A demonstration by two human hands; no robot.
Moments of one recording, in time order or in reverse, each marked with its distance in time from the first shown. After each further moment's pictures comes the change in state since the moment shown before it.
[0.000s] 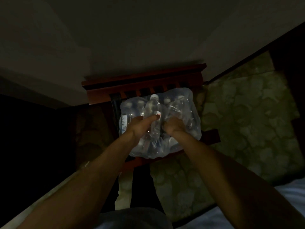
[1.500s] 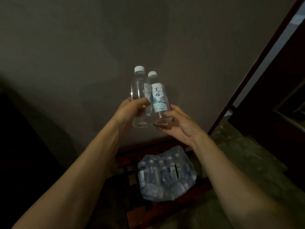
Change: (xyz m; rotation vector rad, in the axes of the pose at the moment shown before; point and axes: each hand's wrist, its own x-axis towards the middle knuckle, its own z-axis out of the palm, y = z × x) left_hand -0.344 0.146 -0.087 -0.092 -0.031 0.842; right_hand -0.367 -0.094 -0.157 1.364 -0.283 -0.834
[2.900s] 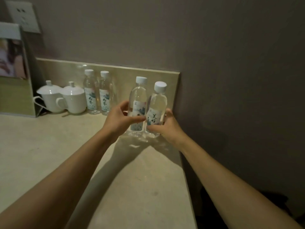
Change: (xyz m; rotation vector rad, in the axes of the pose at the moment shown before) left_hand -0.222 0.157 -0.475 0.427 0.460 0.432; right_hand 0.040 0.144 0.519 -0.691 -0.306 -0.376
